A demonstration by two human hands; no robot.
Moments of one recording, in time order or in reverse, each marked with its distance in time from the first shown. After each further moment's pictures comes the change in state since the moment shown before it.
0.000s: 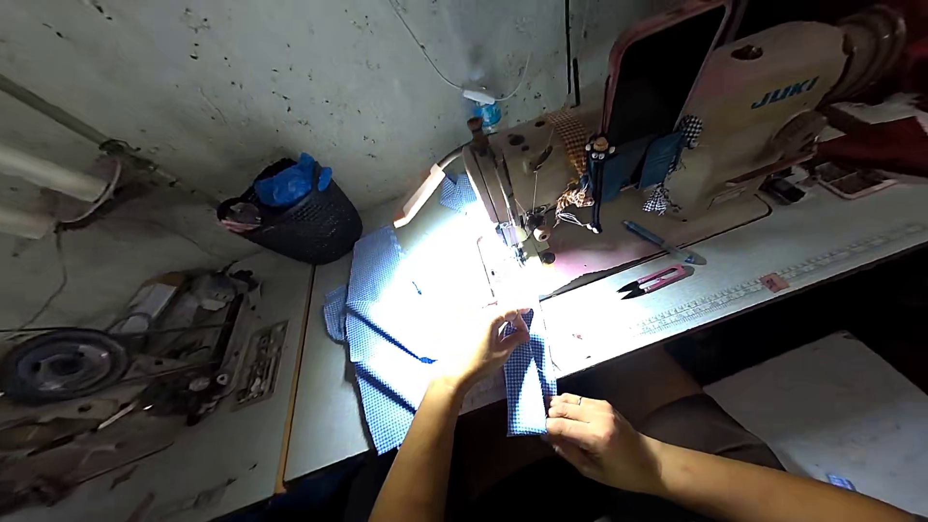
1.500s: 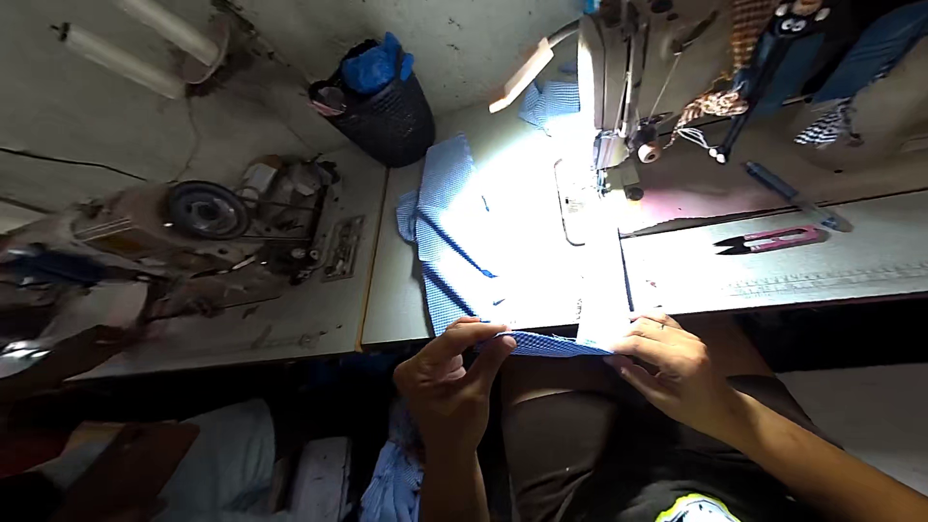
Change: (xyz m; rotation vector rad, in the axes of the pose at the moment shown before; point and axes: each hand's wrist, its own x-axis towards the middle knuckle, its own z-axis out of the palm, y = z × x) left_hand -0.153 0.092 0.005 -0.310 1.004 0.062; right_hand 0.021 -0.005 -0.028 -0.036 -0.033 0.101
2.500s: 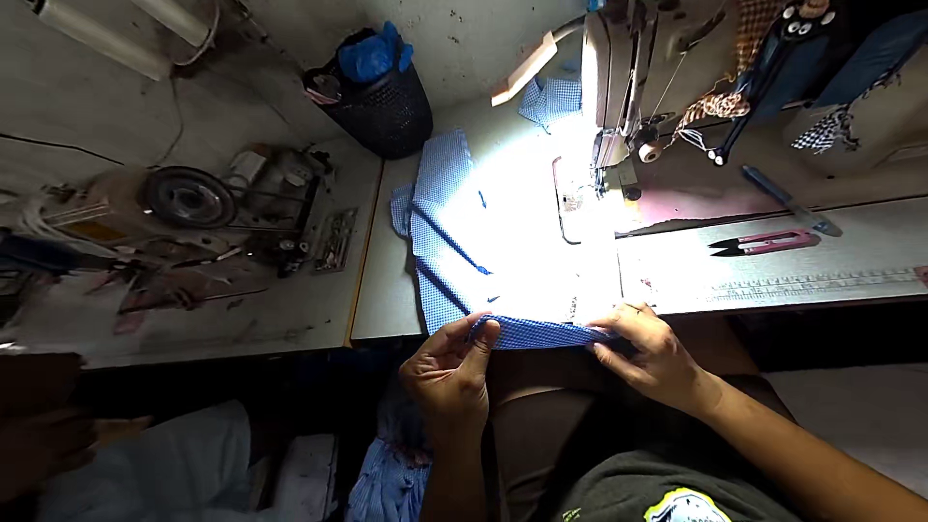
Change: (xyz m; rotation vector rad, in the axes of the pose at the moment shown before) left_hand -0.013 -0.007 0.018 -0.025 0.252 -0.194; right_hand 0.005 0.020 0.014 0.079 -0.051 0.064
